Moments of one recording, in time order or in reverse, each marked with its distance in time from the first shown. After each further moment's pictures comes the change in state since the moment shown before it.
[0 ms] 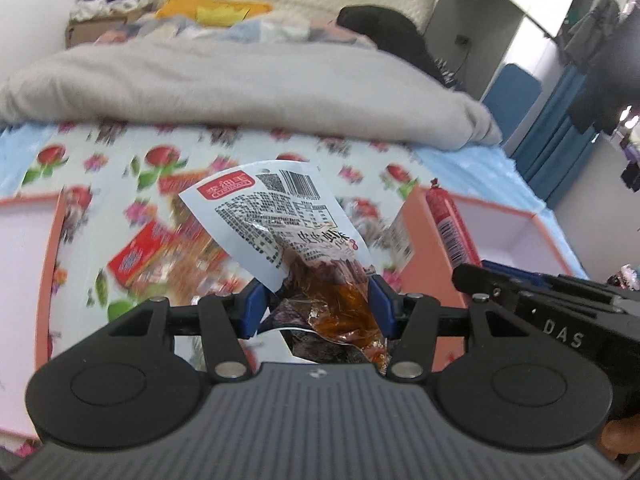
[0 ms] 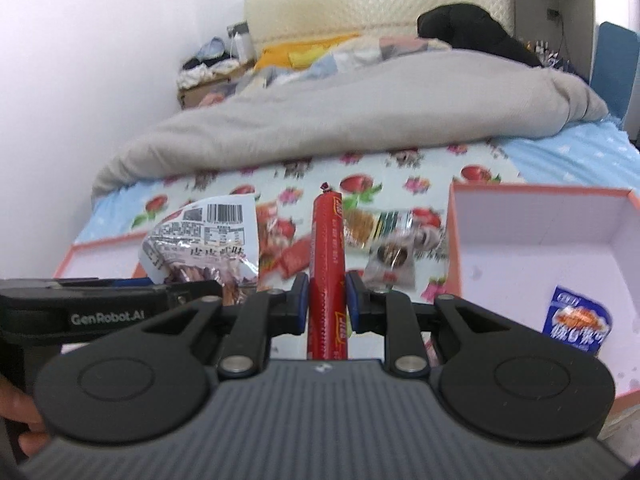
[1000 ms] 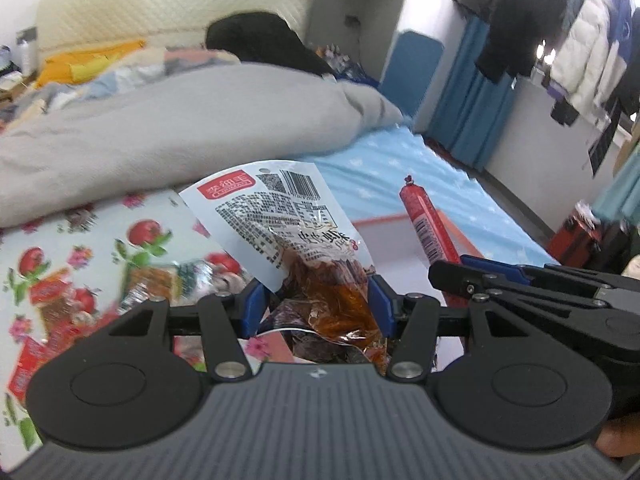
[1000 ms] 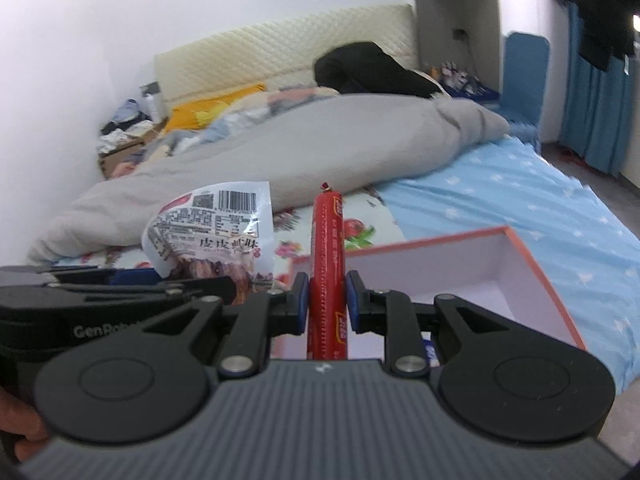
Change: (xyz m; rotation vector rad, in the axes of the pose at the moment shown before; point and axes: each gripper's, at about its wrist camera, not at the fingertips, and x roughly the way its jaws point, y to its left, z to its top) left arm 0.078 -0.204 0.057 0.271 0.022 -0.177; right arm -0.028 -0.144 0.031 0.145 -0.087 -0.217
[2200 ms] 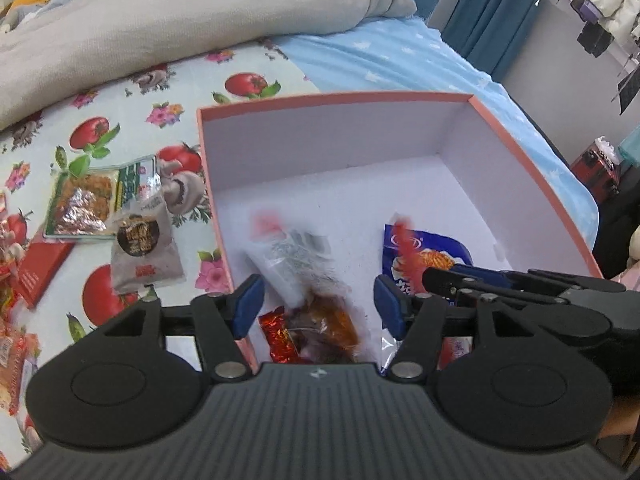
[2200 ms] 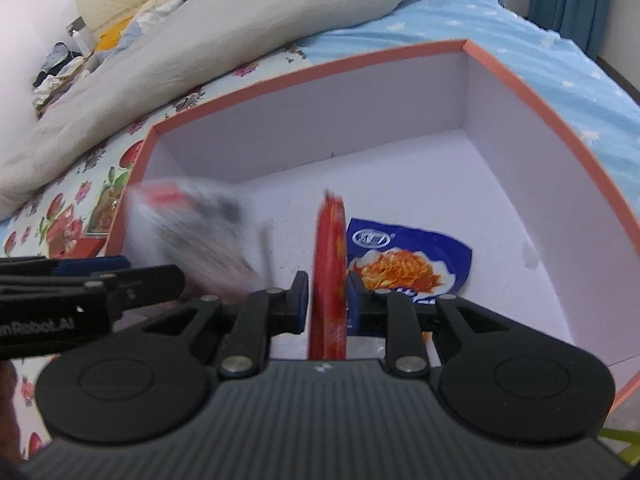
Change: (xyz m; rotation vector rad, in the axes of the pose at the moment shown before) left arm 0.149 0.001 -0.050 -0.016 0.277 0.006; right arm 0.115 -0.077 -0.068 0.113 0.302 -0.073
